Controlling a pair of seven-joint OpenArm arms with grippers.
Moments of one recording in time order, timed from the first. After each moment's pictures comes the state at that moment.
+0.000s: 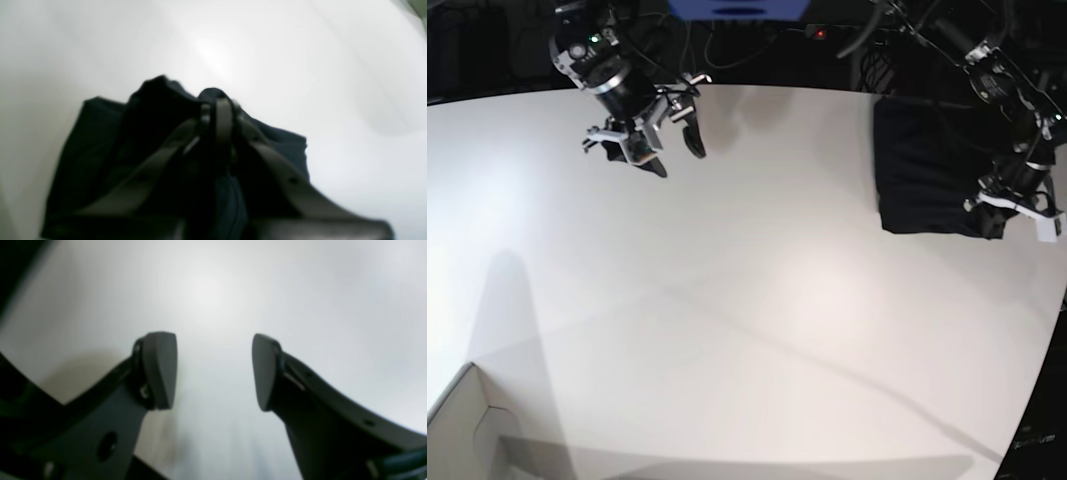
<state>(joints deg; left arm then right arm) -1.1 -1.1 -53.5 94.2 -29.0 -35.3 57.3 -30.2 5.5 -5.3 107.8 -2.0 21.8 -13.5</state>
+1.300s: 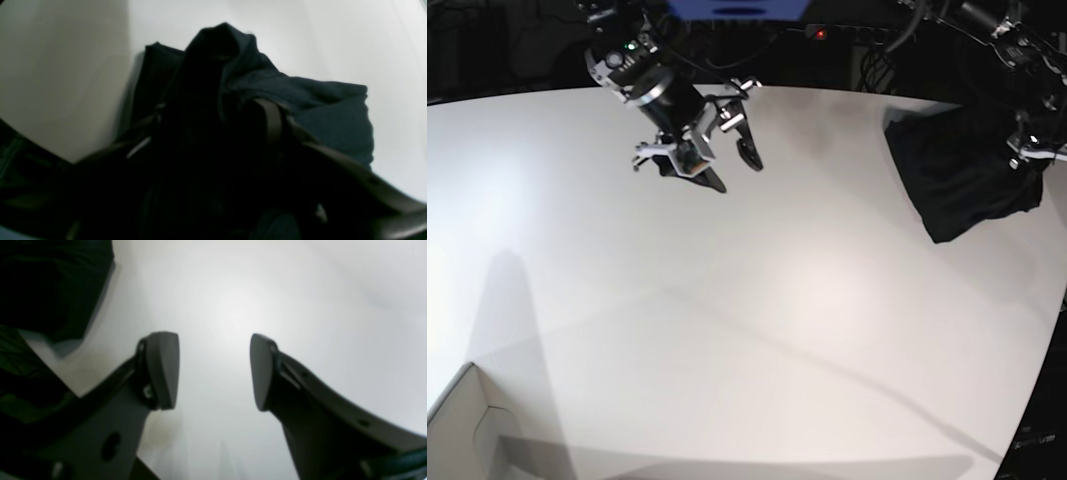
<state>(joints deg) 1.5 -4.5 -67.9 86.9 -29.0 -35.5 57.1 -26.4 2.6 -12.1 106.7 -2.0 22.1 -13.6</state>
